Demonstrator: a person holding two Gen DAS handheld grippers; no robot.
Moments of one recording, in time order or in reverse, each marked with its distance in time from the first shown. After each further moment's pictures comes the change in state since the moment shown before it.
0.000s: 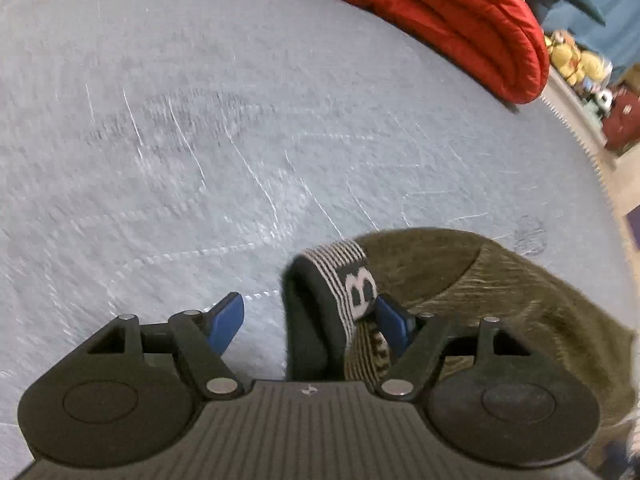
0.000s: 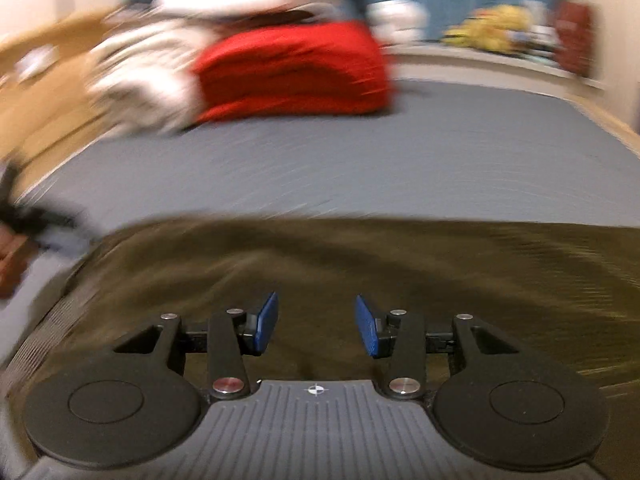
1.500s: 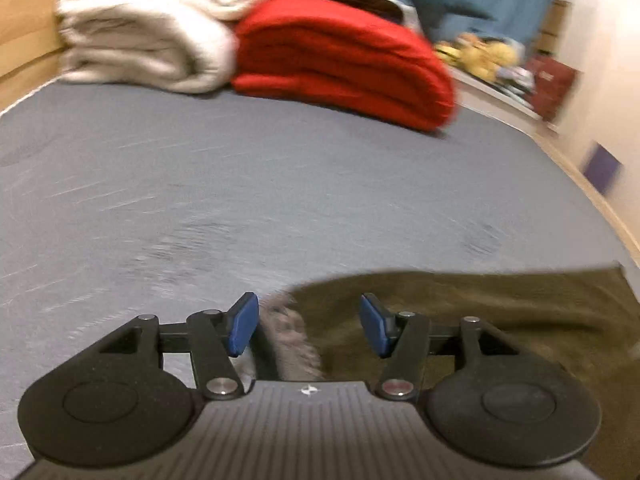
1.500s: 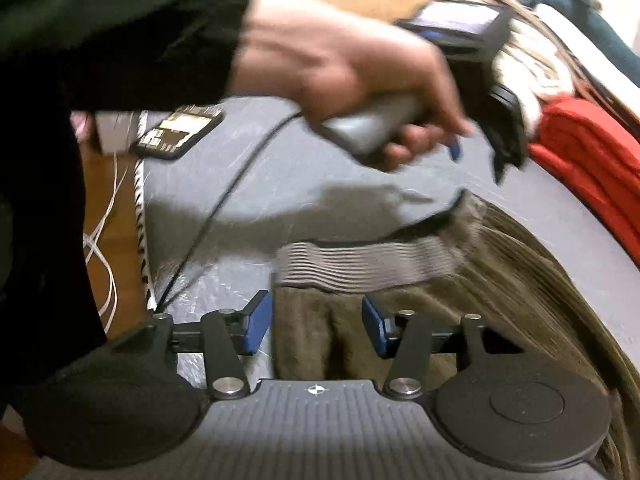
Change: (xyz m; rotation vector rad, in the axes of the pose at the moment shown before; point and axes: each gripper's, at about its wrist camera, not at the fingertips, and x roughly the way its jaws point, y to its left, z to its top) left arm -0.091 -0.021 -0.025 0.364 -0.233 -0.069; right arm -0.033 0.281 -0.025 -0.586 0.040 0.347
